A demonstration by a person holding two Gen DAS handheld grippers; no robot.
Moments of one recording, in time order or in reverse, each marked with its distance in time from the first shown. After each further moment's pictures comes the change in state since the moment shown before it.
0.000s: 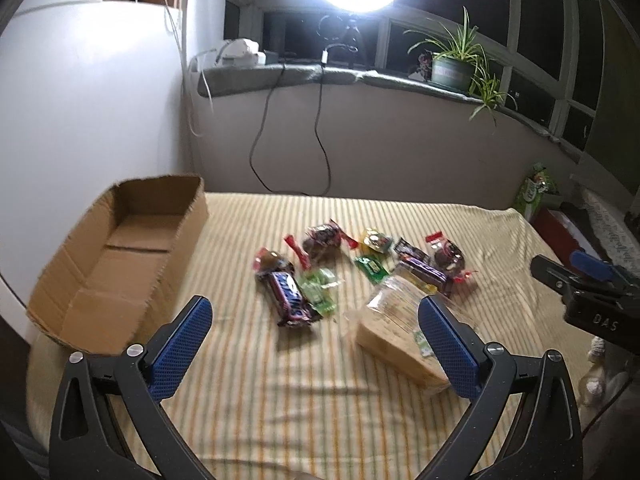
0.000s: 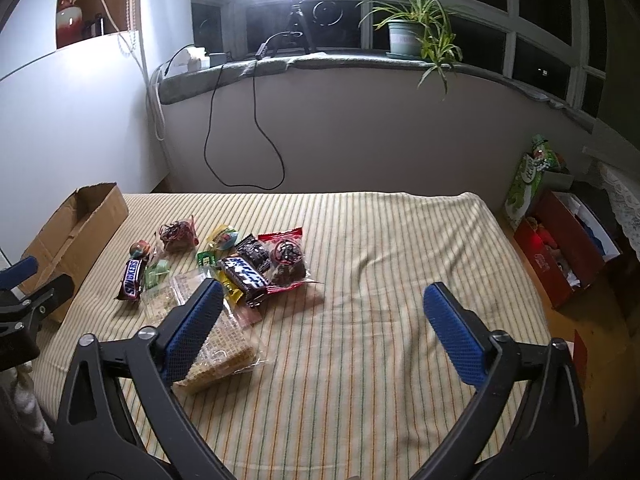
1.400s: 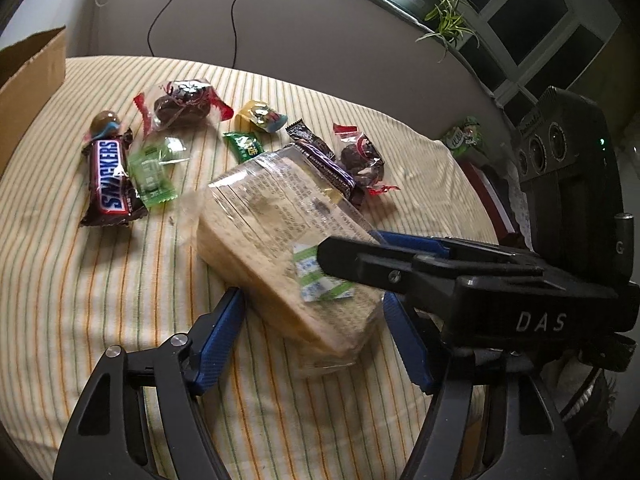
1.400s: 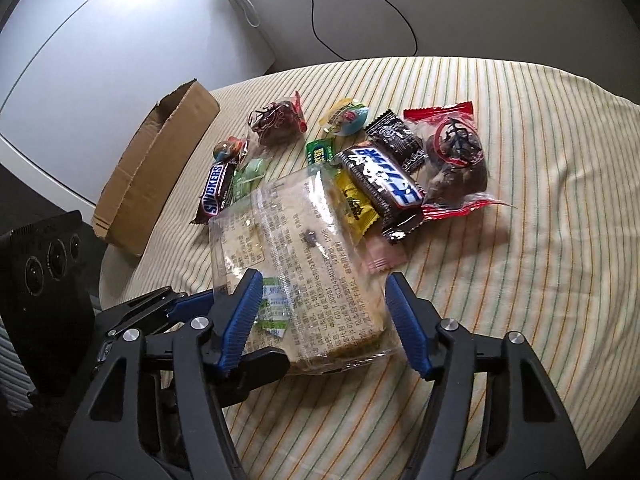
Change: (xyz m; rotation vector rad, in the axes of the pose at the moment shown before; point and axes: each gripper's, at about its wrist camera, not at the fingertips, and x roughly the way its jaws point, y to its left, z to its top) left arm 0.080 -0.040 -0.034 -0.126 0.336 -0.402; right arm 0.109 0.044 -0.014 -0.008 0.468 0.529
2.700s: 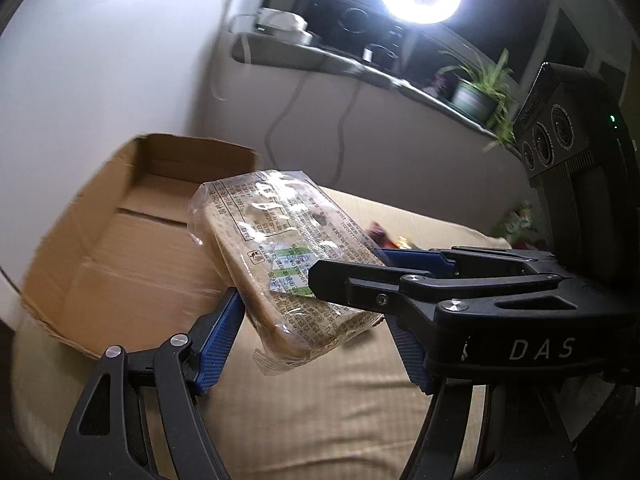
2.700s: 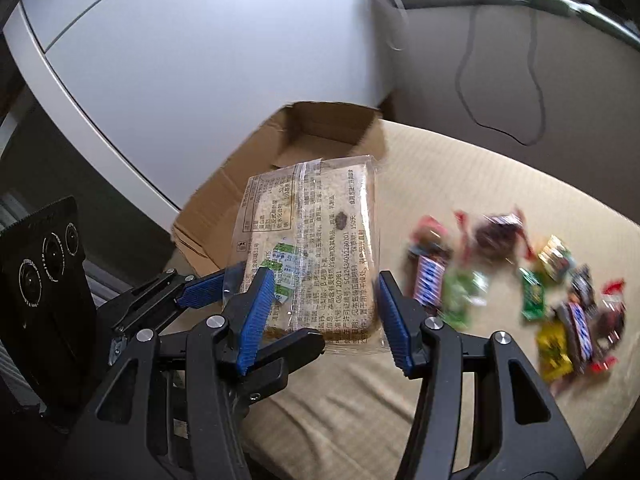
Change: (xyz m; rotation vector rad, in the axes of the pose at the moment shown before) left arm -0.141 0.110 0.017 -0.044 -0.315 0.248; right arm 0.032 0.194 0.060 -0.301 -0.042 0.098
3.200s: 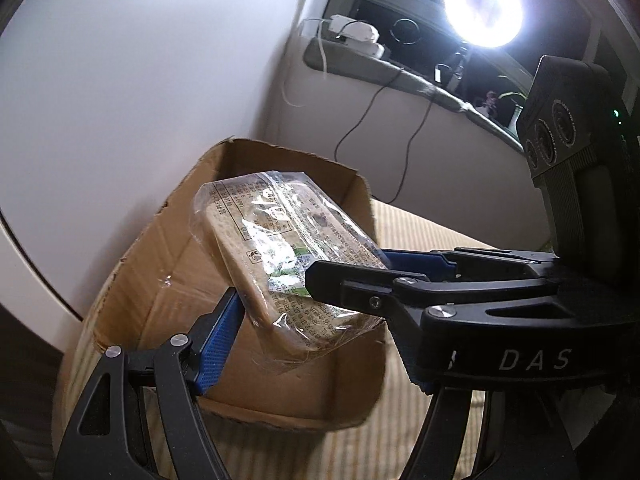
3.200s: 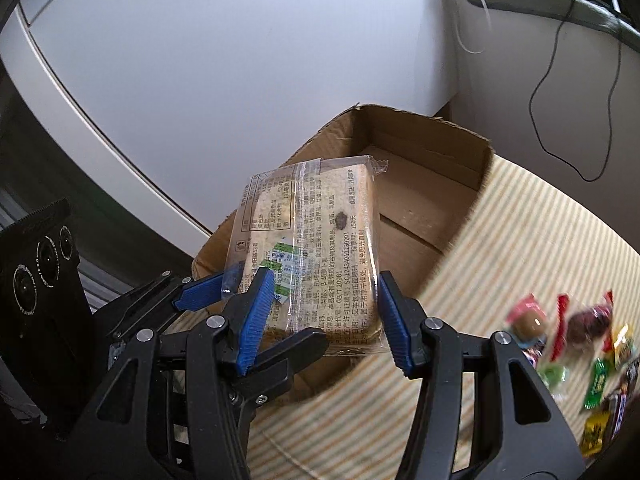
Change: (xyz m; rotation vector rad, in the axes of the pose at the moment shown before) left arm 0.004 0.071 0.018 -0.083 -0.010 0.115; right arm 0.066 0.045 0.044 -0.082 0.057 0.070
